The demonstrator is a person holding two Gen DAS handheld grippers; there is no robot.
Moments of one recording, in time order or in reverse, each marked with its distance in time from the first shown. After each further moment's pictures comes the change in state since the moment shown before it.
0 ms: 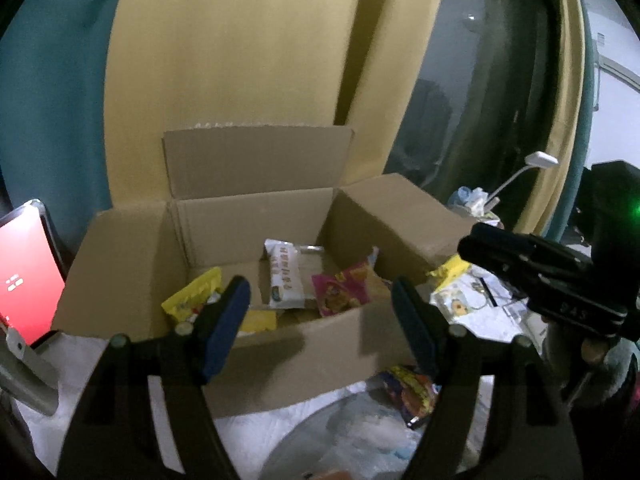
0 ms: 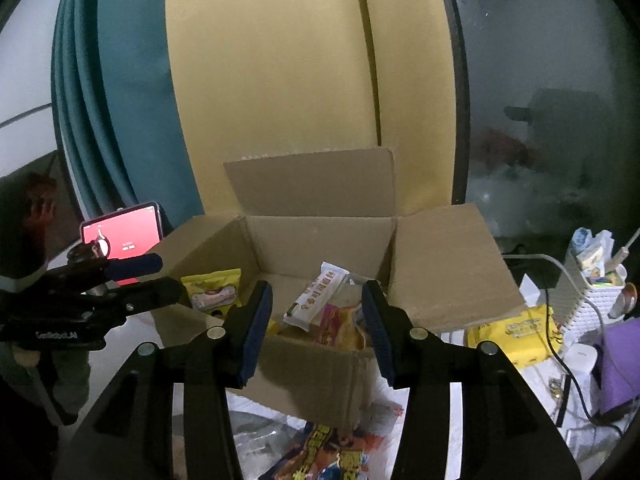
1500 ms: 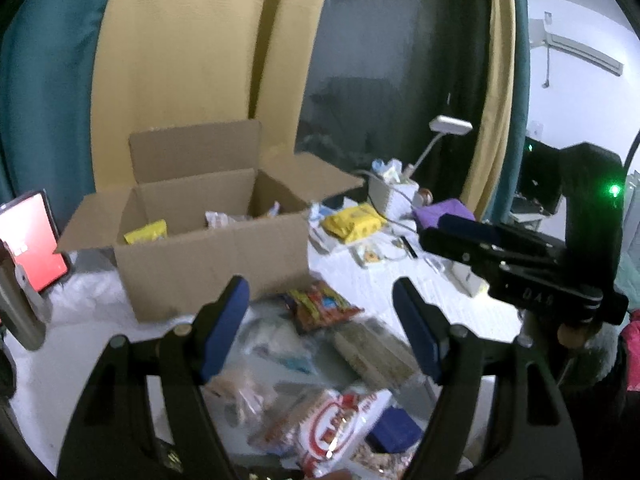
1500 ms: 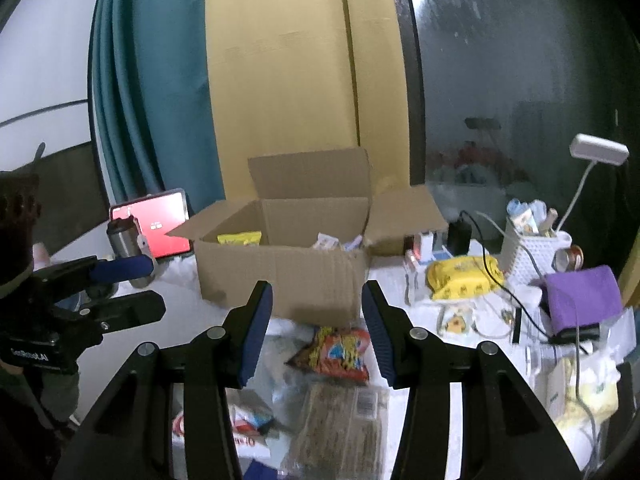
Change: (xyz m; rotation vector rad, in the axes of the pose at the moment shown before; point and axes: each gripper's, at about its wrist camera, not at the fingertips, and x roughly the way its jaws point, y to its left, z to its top) left arm -0.104 -0.096 -0.088 0.091 -0.019 -0.105; right arm -0.141 0.028 -0.081 0.000 -0.044 -0.056
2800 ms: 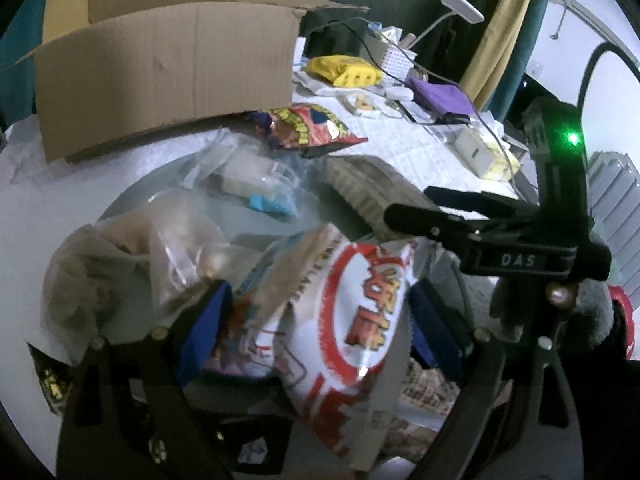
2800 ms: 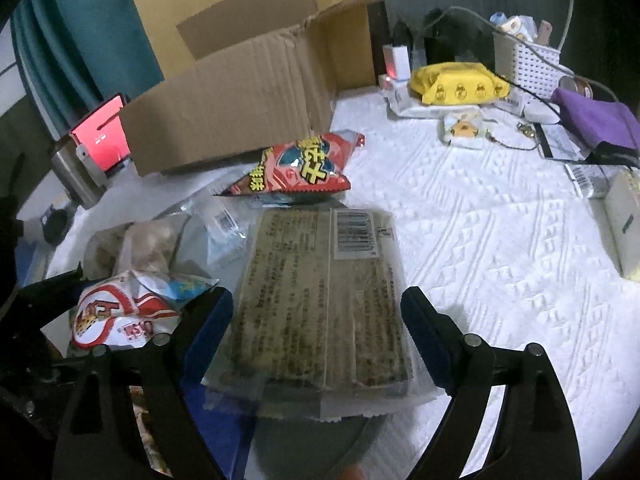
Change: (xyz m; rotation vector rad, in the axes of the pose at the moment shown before) left arm 0.089 0.019 -0.116 -0.078 0.385 -0.142; right arm 0.089 -0.028 -0.131 0.200 0.389 -0.043
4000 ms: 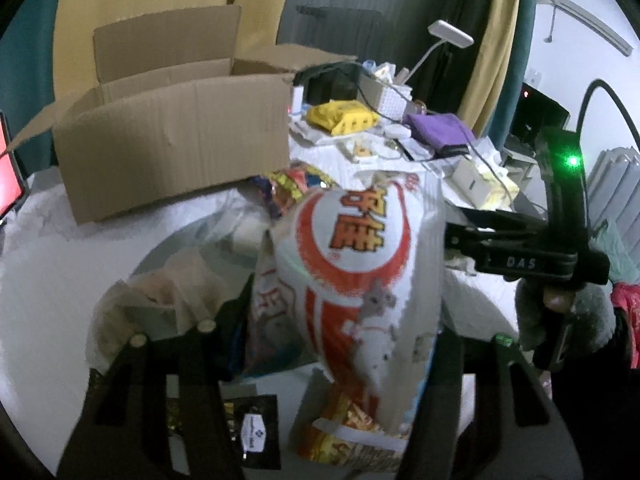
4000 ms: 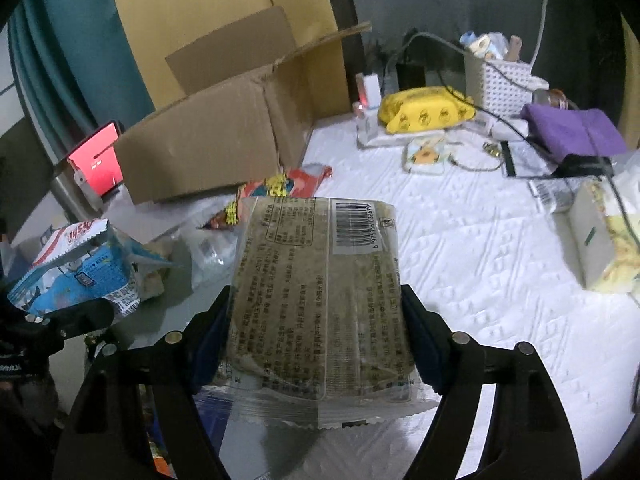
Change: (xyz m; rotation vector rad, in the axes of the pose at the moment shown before) left arm -0.041 -0.022 0.025 0.069 -0.125 0.079; right arm -0.039 -0.021 0.010 0.025 -0.083 -0.030
